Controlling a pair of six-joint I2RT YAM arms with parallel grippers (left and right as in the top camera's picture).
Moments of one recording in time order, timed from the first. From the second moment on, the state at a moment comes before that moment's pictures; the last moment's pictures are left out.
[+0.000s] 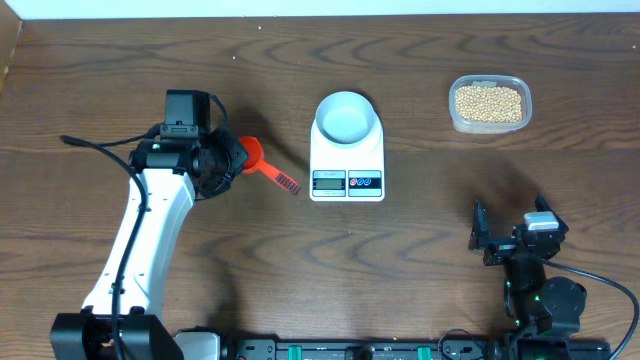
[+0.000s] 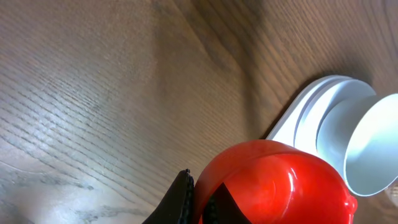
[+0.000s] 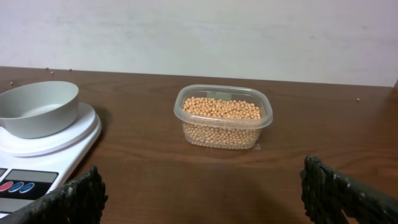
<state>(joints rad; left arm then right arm) -0.03 1.46 1.12 -0.82 0.15 -0.76 -0.06 0.03 0.01 -0.06 -0.13 -0.05</state>
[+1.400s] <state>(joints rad) 0.06 1.46 1.12 -0.67 0.15 -0.93 -0.06 0.03 0.01 -0.06 -0.13 -0.05</state>
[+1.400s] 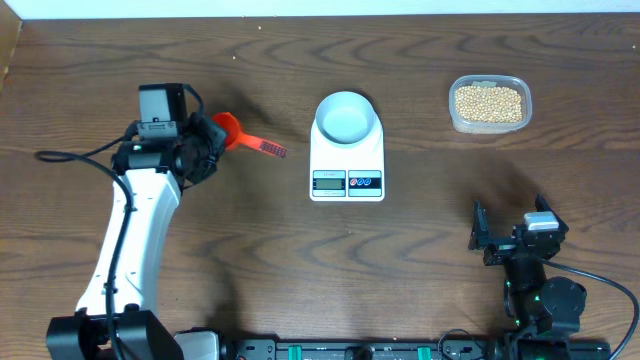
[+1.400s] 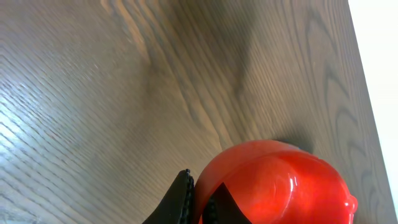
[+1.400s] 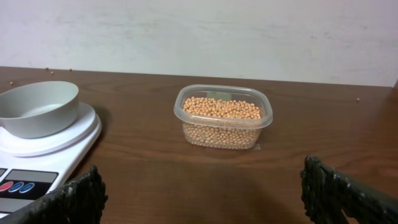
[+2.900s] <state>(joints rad) 0.11 1.46 1.12 -0.70 0.24 -0.93 -0.06 0.03 0.01 -0.06 -0.13 -0.05</state>
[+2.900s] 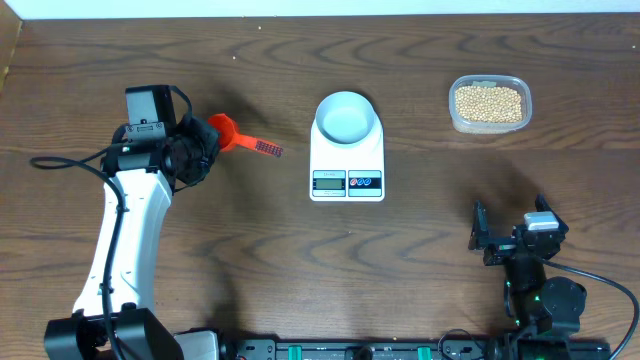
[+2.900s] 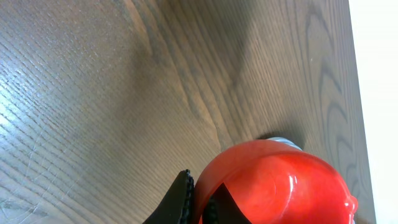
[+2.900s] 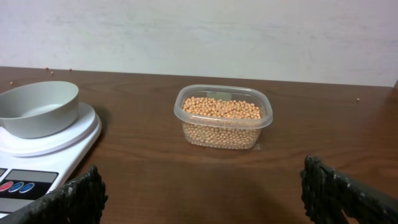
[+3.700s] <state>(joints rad) 0.11 1.46 1.12 -0.70 0.24 -0.93 -0.06 0.03 0.01 -0.06 -0.13 -0.05</state>
